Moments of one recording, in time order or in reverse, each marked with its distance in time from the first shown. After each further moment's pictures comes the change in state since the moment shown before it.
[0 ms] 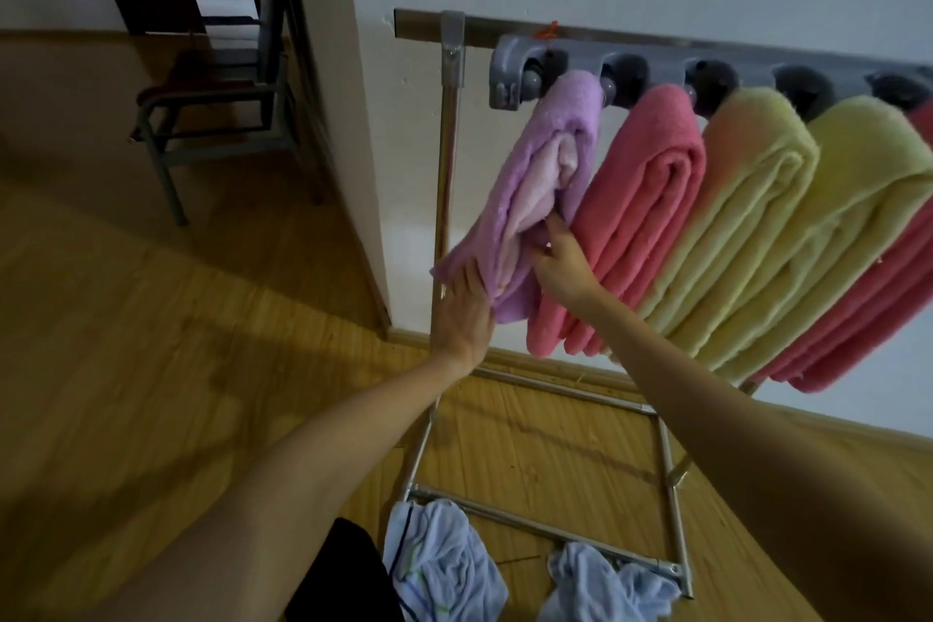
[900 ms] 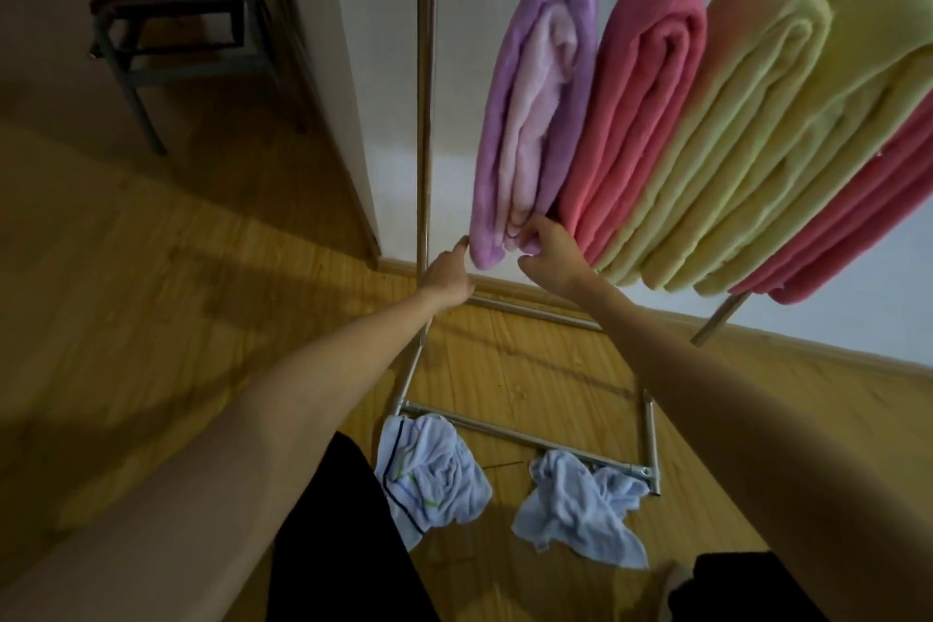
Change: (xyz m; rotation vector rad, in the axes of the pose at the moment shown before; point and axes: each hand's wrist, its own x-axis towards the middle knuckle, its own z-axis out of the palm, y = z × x) left_hand -0.036 -0.013 0.021 -0.253 -0.647 -0.274; right_hand -0.074 0.057 0.001 -0.264 -0.176 0.180
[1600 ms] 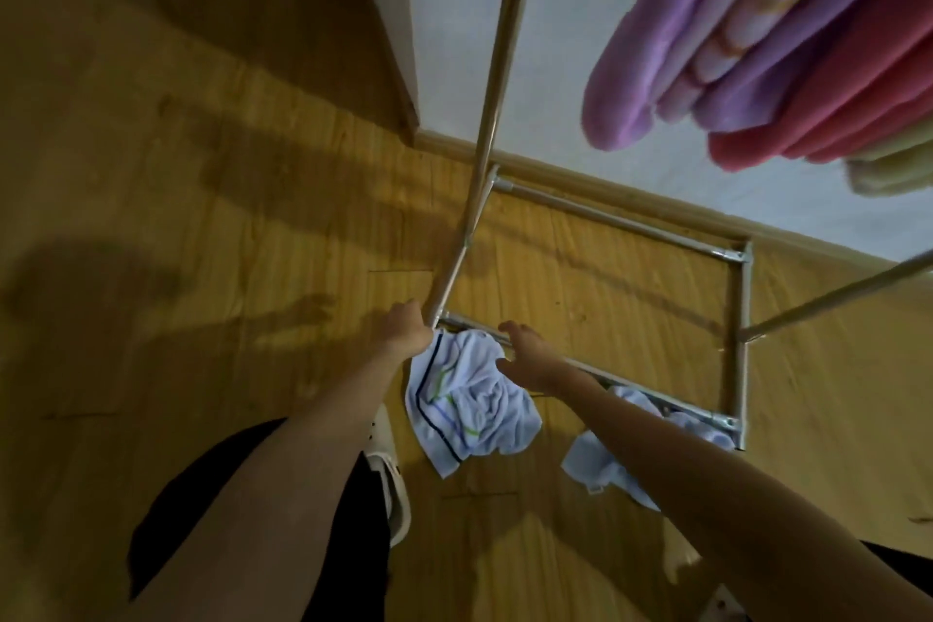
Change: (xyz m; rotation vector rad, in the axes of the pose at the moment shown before) left_hand -0.034 -0.274 0.150 0.079 -0.265 -0.505; right_hand -0.064 0.177 0.293 -0.224 -0.713 0.333
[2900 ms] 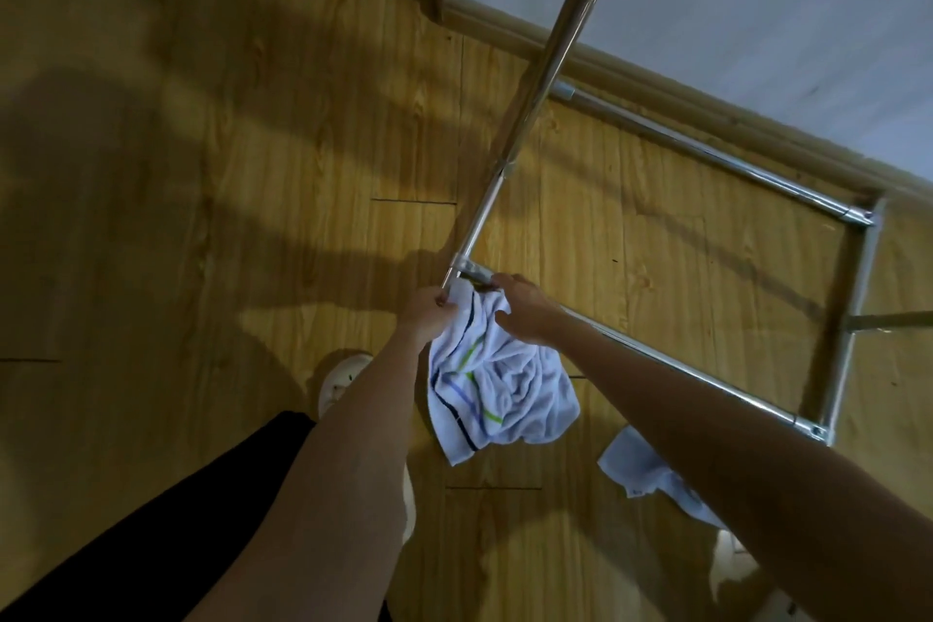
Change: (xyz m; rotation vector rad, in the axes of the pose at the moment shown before) left_hand 0.114 -0.057 0.108 -0.575 -0.115 -0.167; right_hand 0.156 0.023 0.064 -0.112 -0.099 -0.058
